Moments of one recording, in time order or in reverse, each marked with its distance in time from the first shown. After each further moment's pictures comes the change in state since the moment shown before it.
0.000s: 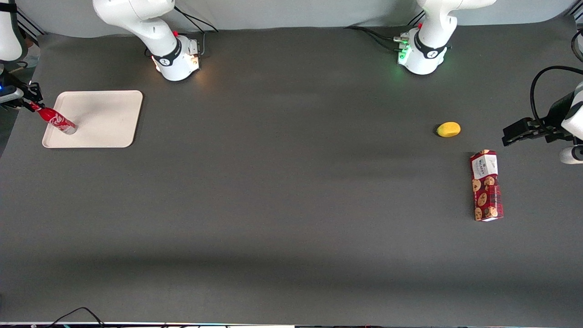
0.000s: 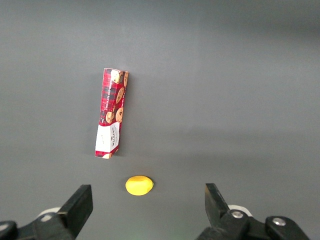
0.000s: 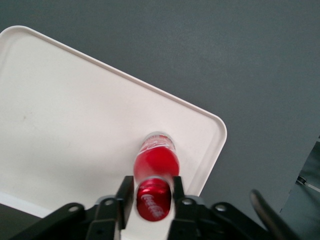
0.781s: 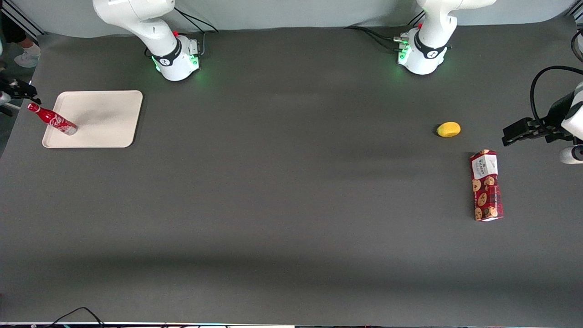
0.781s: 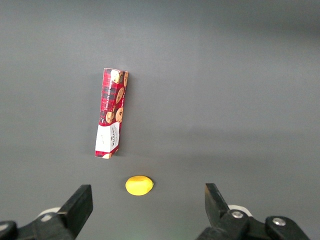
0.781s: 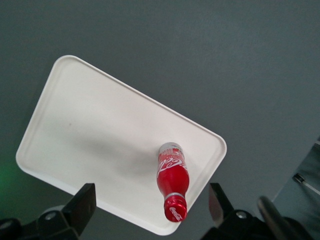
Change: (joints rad) arm -0.033 0.001 0.285 0.231 0.007 -0.400 0.098
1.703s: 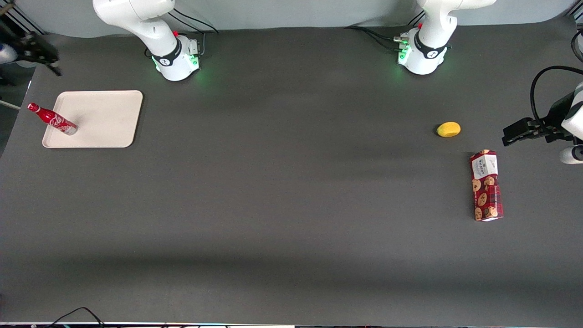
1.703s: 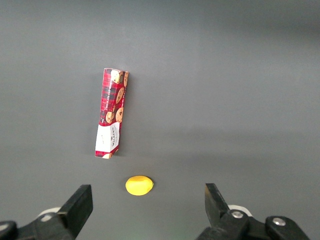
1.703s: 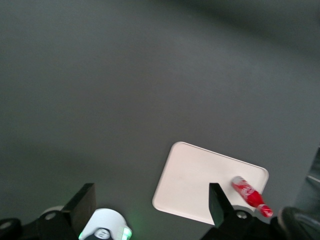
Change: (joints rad) arm 0.038 -0.142 0.777 0.369 0.169 -0.555 0.838
